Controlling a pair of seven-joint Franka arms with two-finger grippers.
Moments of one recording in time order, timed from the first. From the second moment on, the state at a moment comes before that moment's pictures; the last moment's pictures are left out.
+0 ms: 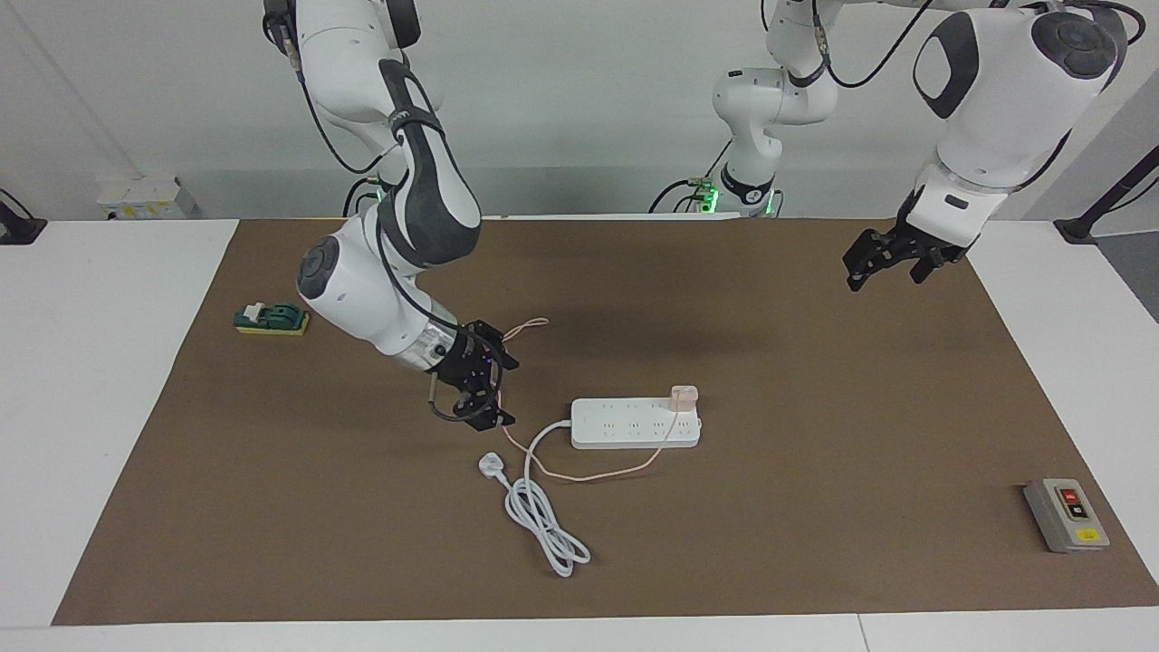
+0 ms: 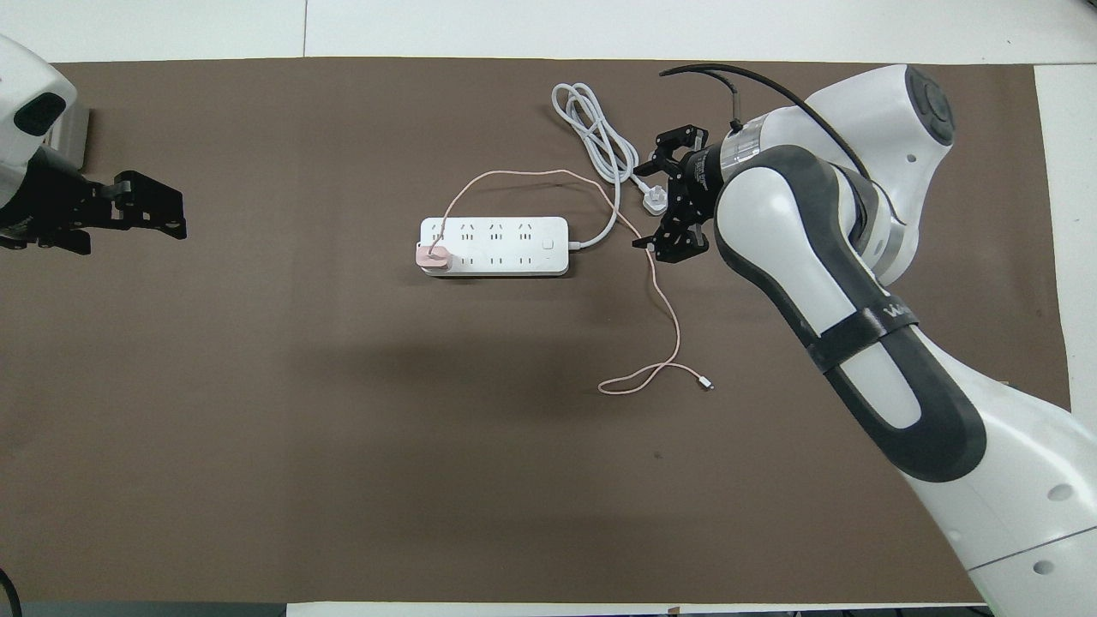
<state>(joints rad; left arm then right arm) -0.14 0.11 0.02 -1.51 0.00 1.58 -0.24 0.25 0.44 0.01 -1.61 0.65 2.13 1.56</state>
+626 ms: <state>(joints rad) -0.25 0.09 0.00 -1.59 -0.01 1.73 -1.07 0.36 0.49 0.01 -1.62 0.68 2.18 1.56</state>
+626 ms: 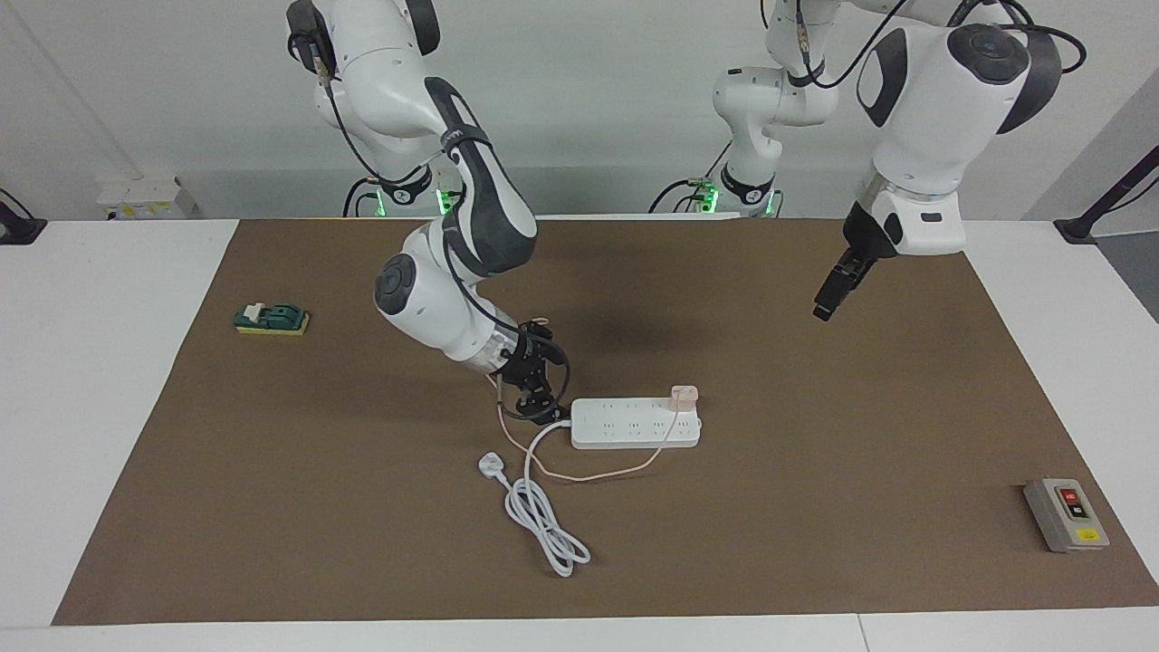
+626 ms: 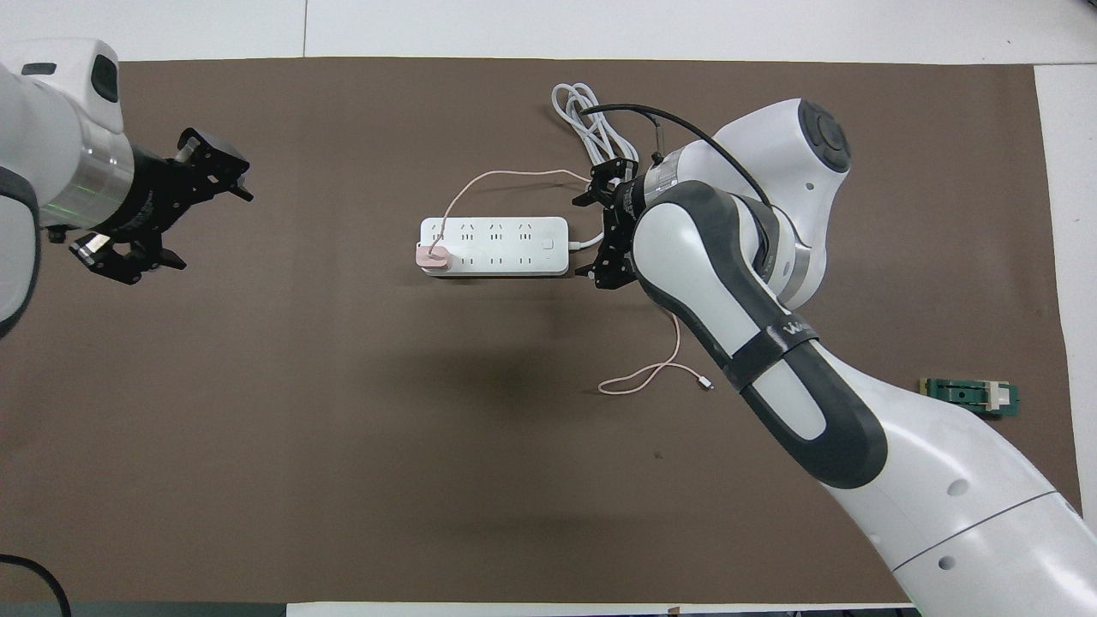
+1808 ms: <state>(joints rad) -0.39 0.28 0.00 -1.61 -0.03 1.90 -2.02 0.42 0.56 0.01 -1.67 0.71 2.31 1.46</state>
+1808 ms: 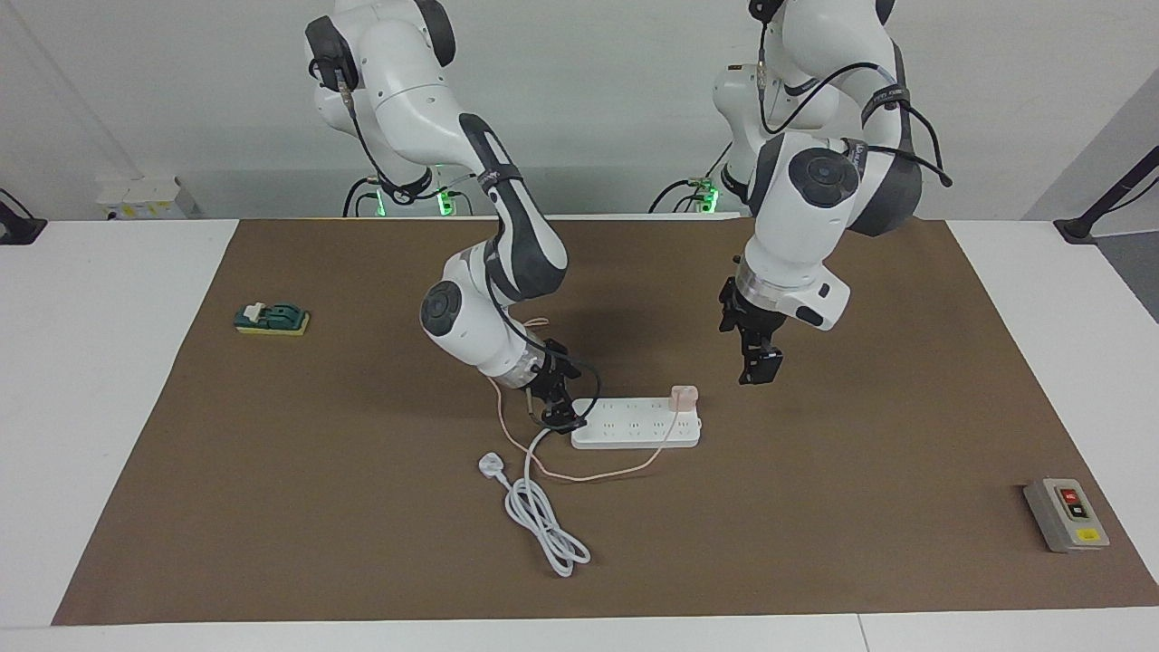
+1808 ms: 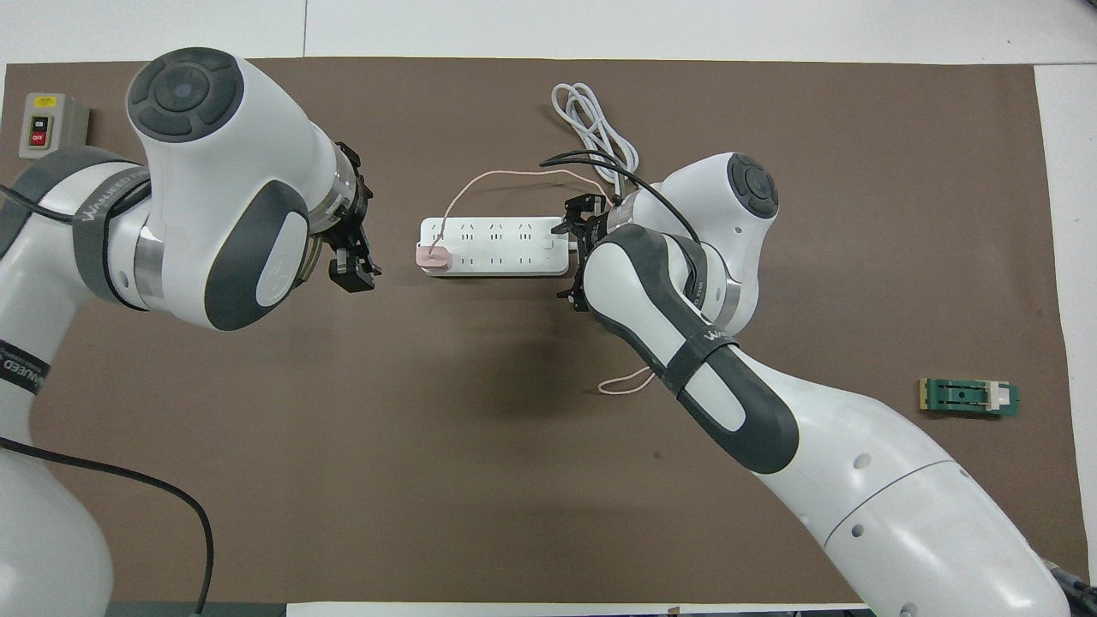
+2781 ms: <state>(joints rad) -0.45 0.40 0.00 -1.62 -0.03 2.04 -2.11 0.43 0.62 0.01 -1.64 0.72 2.35 1.41</state>
